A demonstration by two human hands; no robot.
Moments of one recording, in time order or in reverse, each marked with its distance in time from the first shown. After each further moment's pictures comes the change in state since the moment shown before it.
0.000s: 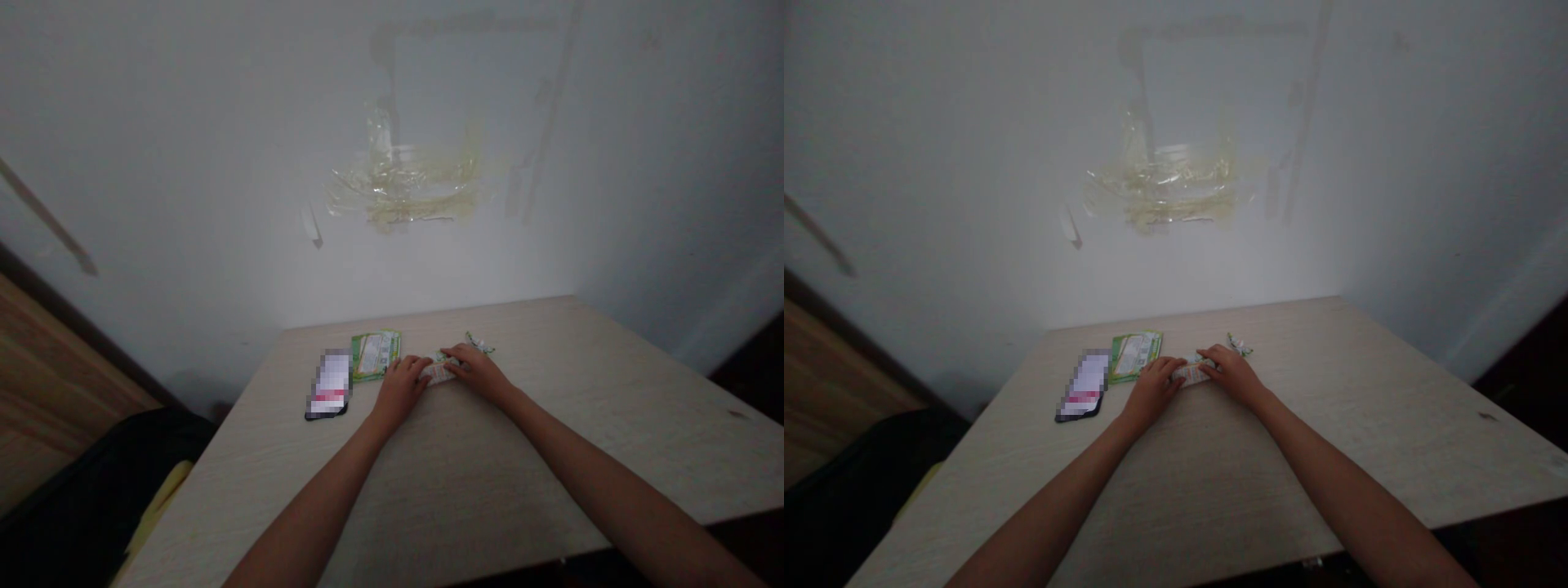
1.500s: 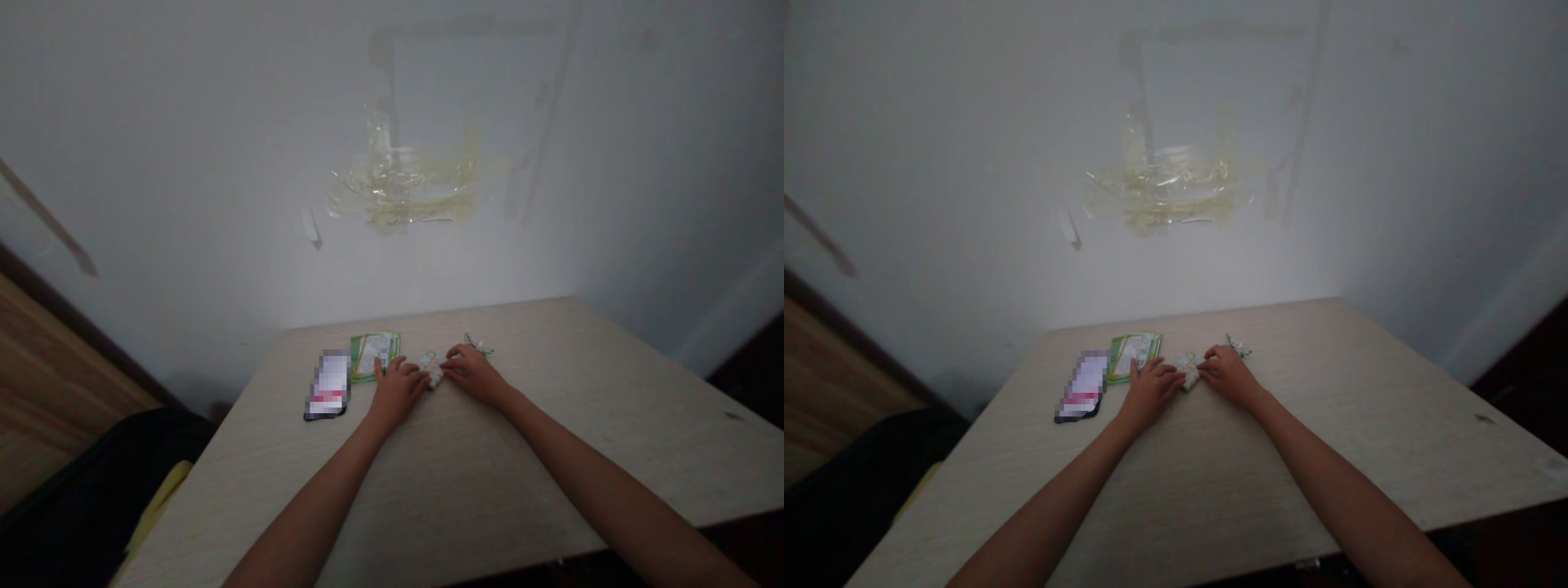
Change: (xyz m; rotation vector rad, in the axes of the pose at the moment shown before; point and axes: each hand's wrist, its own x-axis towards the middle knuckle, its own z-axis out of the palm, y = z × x) left_hand -0.008 -0.001 0.000 0.079 -0.062 -0.062; right_hand -0.002 0.014 0.009 -0.215 0.026 -0.136
